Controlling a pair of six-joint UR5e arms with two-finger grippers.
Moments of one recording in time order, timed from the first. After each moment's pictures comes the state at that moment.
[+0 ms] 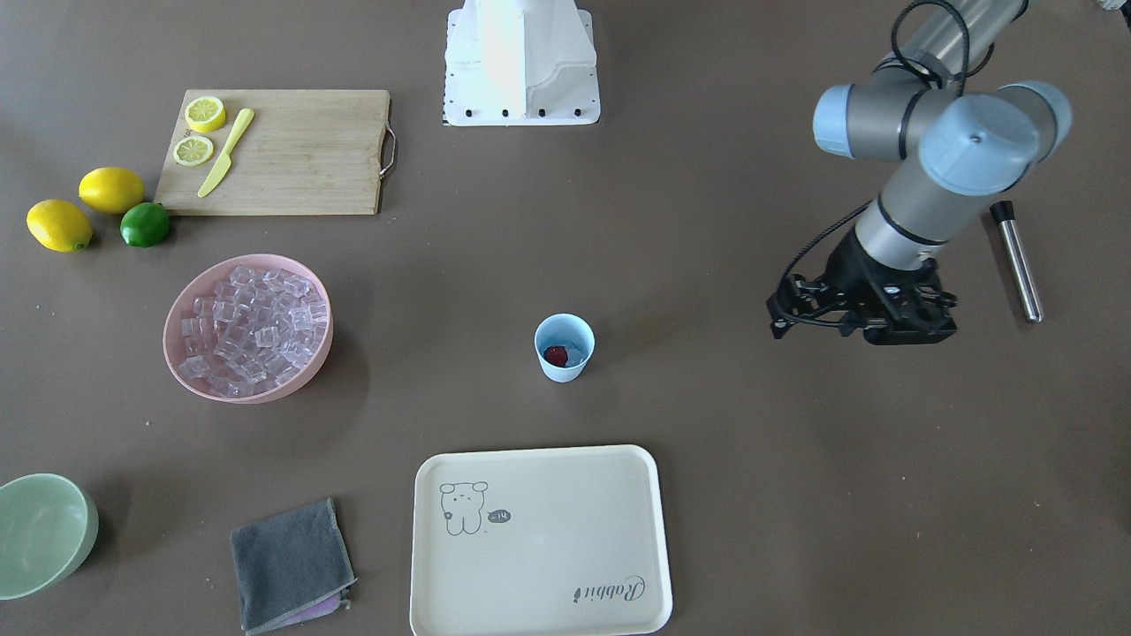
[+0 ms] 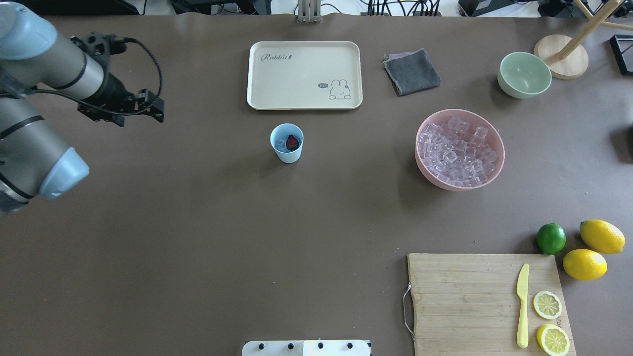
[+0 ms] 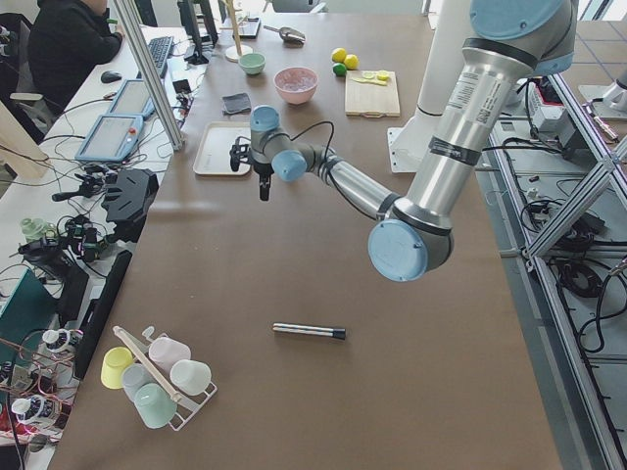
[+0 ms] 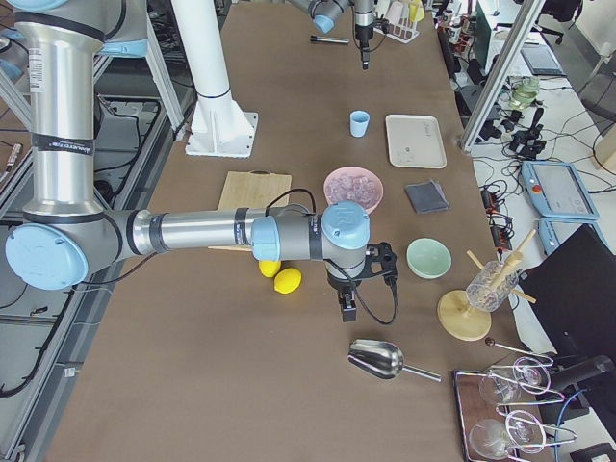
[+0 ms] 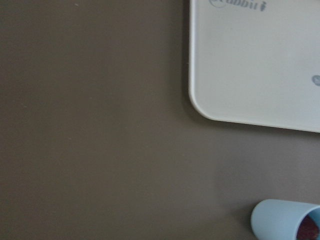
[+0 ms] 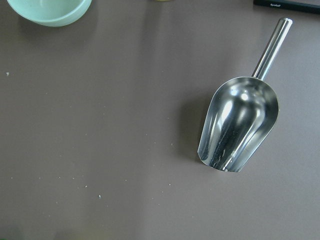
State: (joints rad) left arm -1.00 -1.87 -1.67 -1.87 -2.18 -0.88; right arm 1.59 -1.64 1.76 -1.58 2.37 -0.09
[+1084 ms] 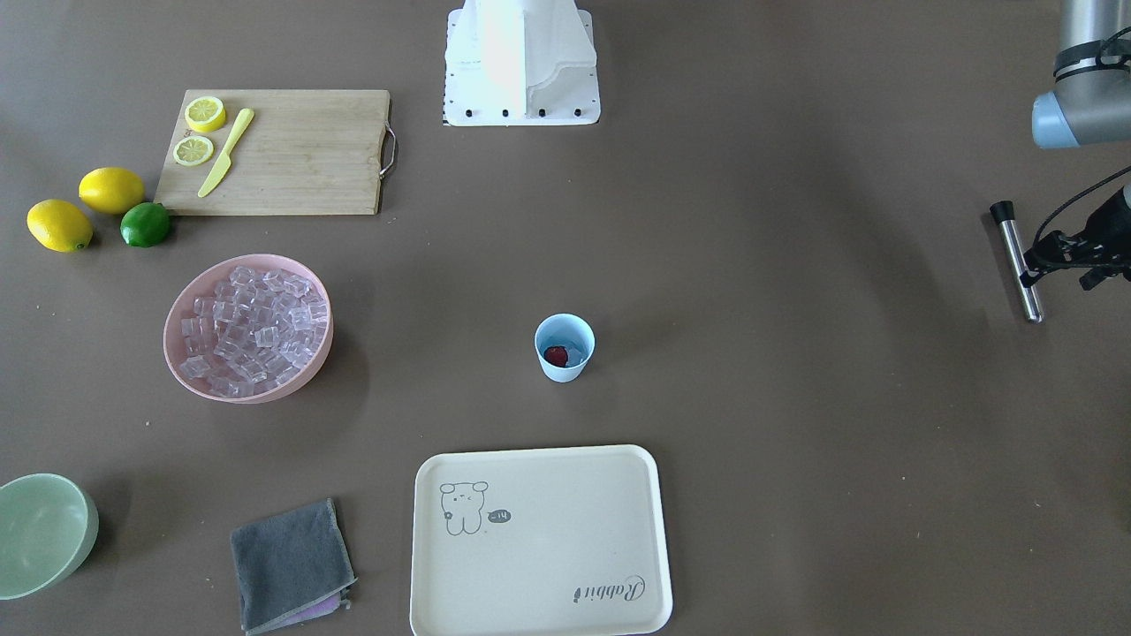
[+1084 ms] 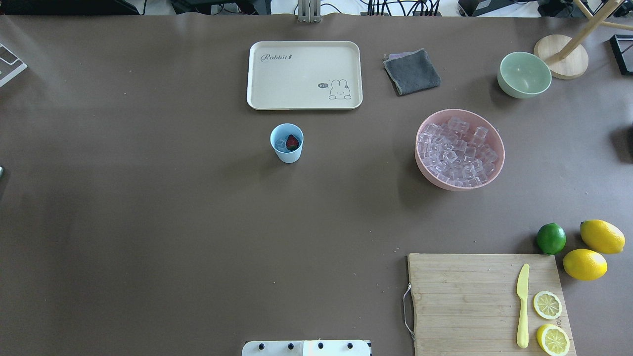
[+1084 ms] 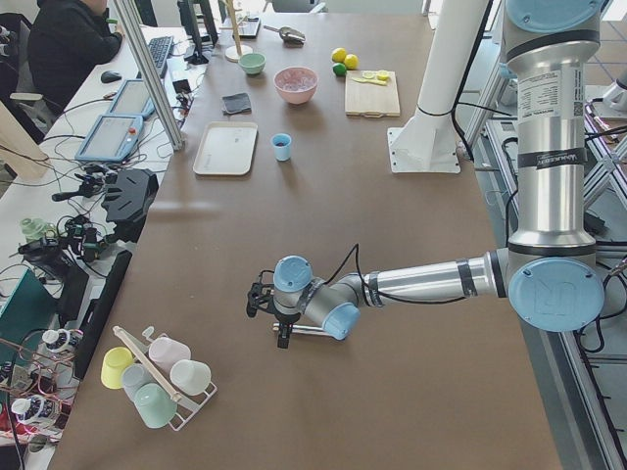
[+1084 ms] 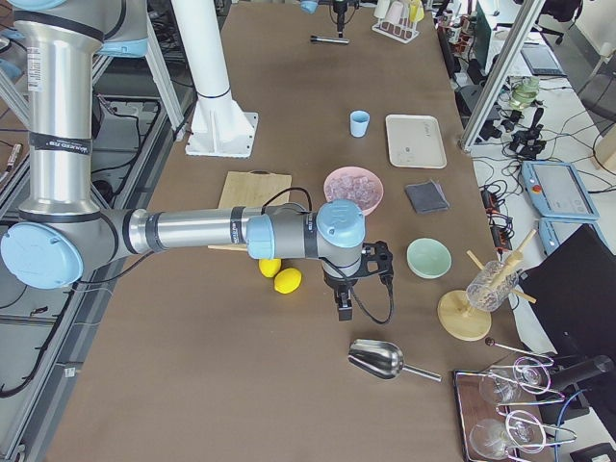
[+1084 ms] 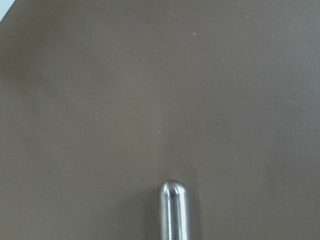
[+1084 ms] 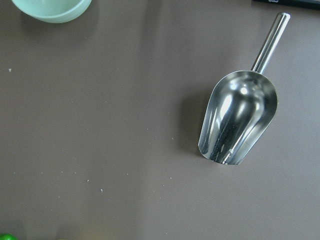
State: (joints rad) left arm -1.20 -1.47 -1.39 -2.37 -2.23 -0.55; right arm 1.60 -1.66 1.77 -1.59 2.37 -0.09
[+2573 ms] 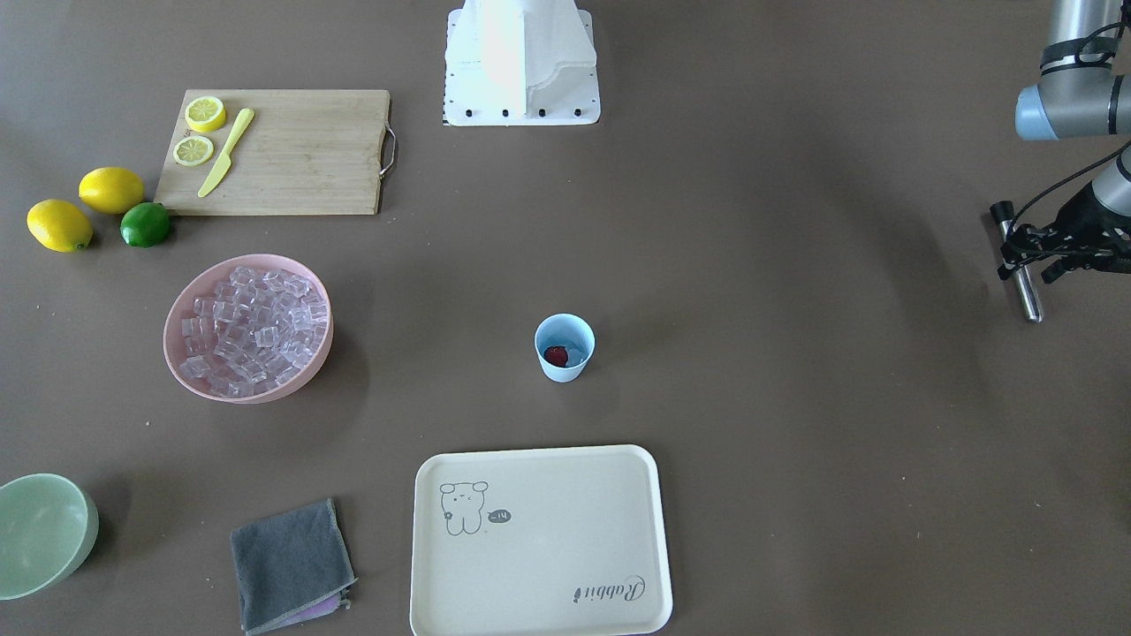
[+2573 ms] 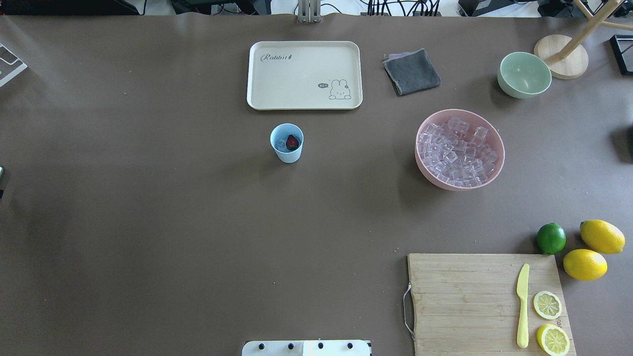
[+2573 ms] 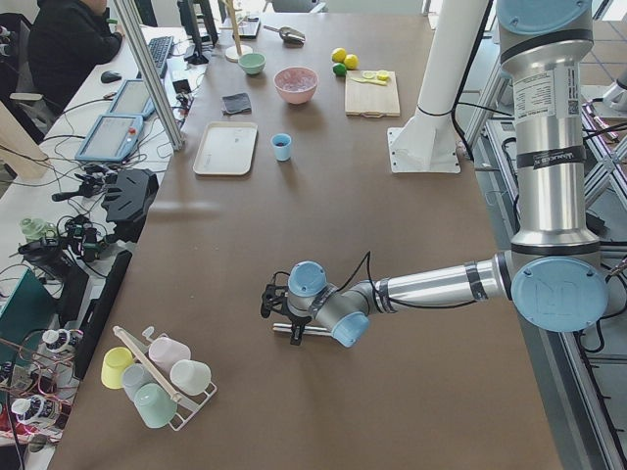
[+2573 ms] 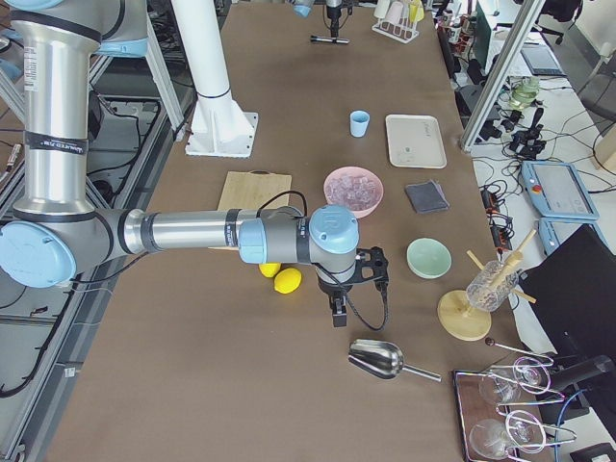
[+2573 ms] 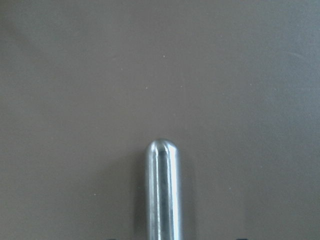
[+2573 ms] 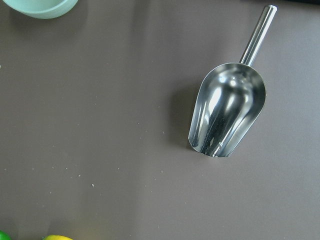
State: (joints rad) left arm -1.12 -1.44 -1.36 -2.49 -2.22 -0.60; right arm 1.62 -1.68 1.77 -1.58 2.36 -0.10
